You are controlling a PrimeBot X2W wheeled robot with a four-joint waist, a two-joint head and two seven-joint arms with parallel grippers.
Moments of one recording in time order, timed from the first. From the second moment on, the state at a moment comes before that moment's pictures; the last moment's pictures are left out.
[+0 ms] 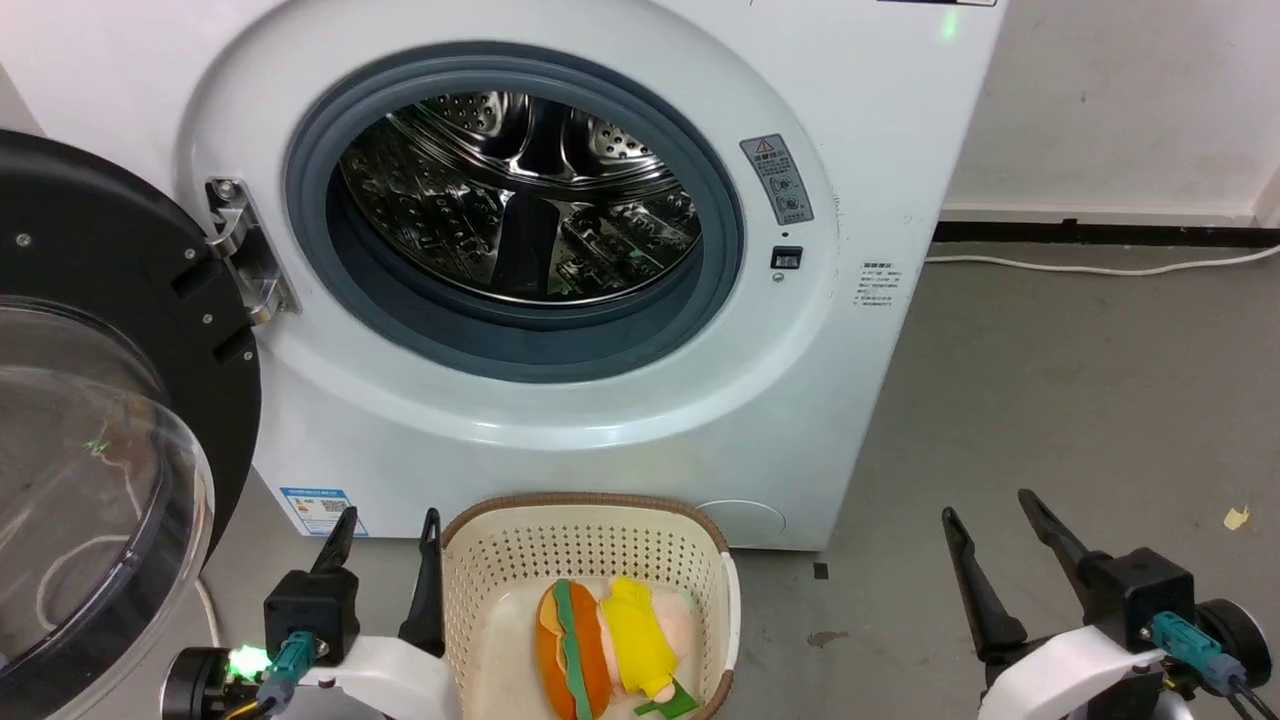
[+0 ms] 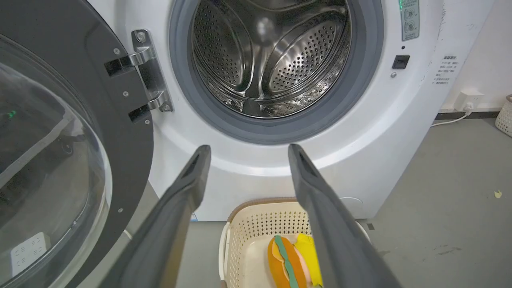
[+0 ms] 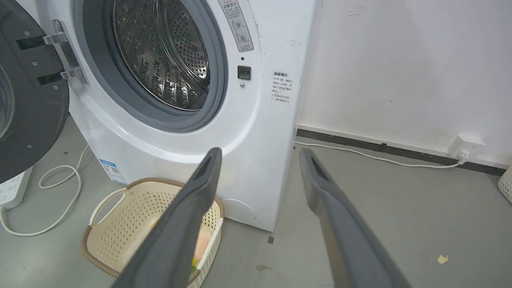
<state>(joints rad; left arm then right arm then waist) 0.02 0.05 -0.01 0.00 0.00 0.01 0.00 0.01 -0.05 0.00 0.00 0.02 0.13 -0.01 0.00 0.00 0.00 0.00</state>
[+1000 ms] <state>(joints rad) -0.10 0.05 -0.09 0.17 -0.05 0.01 -0.05 -0.01 -0.05 -0.02 -0.02 0.11 0.13 -0.07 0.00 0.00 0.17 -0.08</state>
